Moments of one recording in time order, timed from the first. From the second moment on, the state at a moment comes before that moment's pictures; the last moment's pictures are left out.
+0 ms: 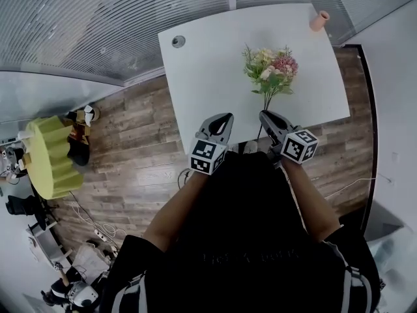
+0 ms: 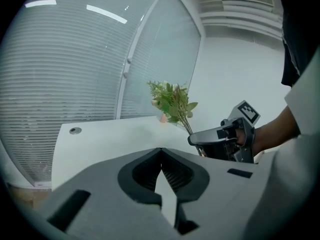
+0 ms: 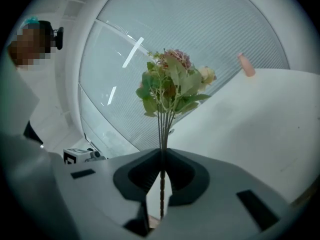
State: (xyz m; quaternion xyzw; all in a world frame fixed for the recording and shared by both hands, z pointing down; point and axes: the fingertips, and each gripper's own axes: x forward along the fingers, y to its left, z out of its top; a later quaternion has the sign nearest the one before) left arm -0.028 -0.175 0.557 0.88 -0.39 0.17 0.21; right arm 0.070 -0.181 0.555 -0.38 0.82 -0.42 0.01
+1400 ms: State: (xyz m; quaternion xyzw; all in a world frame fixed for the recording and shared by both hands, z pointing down) left arm -0.007 -0.192 0.629 0.83 -0.39 0.18 0.36; right arm 0.070 -0.202 0.708 -0.41 0.73 -0.54 -0.11
